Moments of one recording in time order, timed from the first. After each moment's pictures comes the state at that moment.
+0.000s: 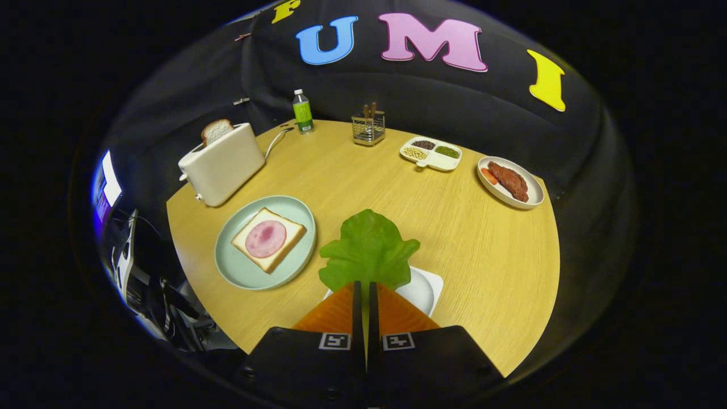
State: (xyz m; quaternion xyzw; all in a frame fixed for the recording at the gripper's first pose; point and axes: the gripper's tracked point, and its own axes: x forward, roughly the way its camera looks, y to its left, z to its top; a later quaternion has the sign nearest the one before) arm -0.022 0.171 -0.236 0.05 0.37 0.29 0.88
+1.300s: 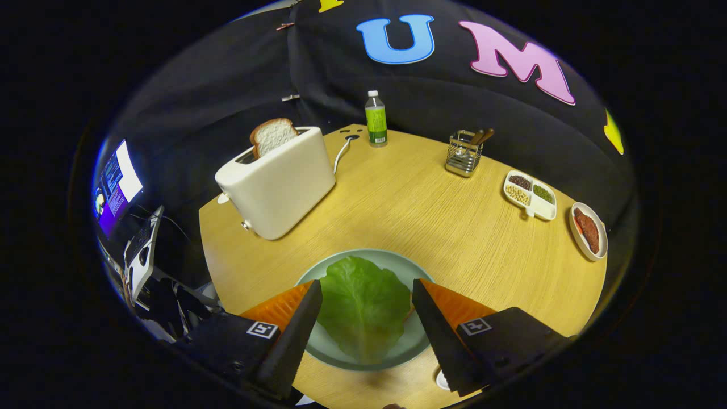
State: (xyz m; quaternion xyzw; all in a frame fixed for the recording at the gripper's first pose) arm 0.000 0.359 -0.180 0.05 0.32 0.37 0.87
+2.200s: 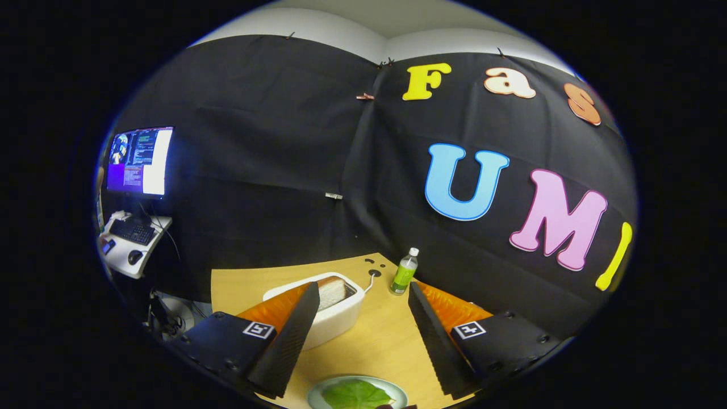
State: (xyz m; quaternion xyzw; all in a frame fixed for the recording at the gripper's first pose) arm 0.032 0.456 0.065 0.00 0.04 0.41 0.91
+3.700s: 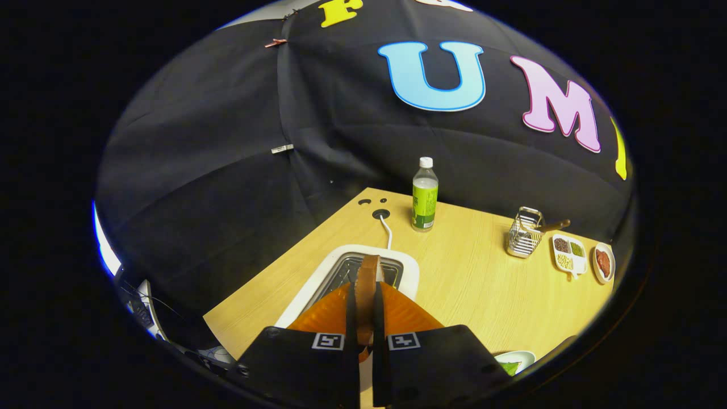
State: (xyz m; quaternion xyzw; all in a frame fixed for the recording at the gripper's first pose) arm 0.093 0.619 -0.036 0.11 0.25 0.29 0.92
